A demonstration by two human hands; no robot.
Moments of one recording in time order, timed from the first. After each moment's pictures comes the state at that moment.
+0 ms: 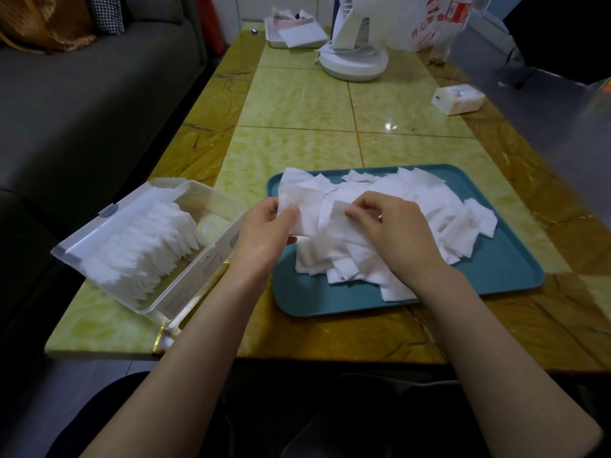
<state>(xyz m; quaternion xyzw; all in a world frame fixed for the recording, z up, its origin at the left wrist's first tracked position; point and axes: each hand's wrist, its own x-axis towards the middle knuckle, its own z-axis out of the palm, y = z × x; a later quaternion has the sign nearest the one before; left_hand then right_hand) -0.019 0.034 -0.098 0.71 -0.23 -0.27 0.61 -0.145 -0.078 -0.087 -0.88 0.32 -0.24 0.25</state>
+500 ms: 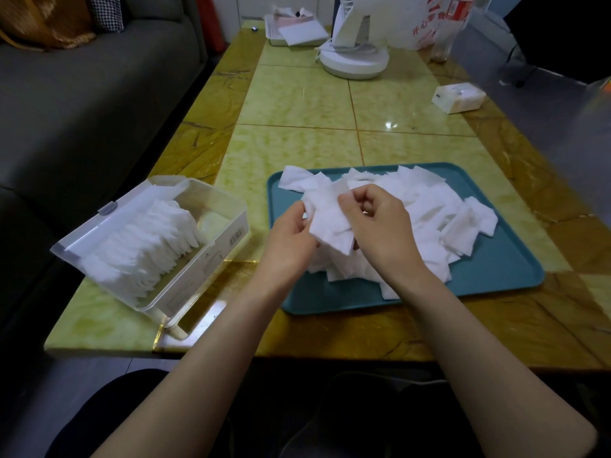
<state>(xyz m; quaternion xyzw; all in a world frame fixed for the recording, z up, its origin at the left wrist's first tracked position) -0.045 0.029 -0.100 0.67 -0.29 -0.32 0.60 -0.127 -0.059 -0.091 -0.74 0.36 -0.33 0.46</state>
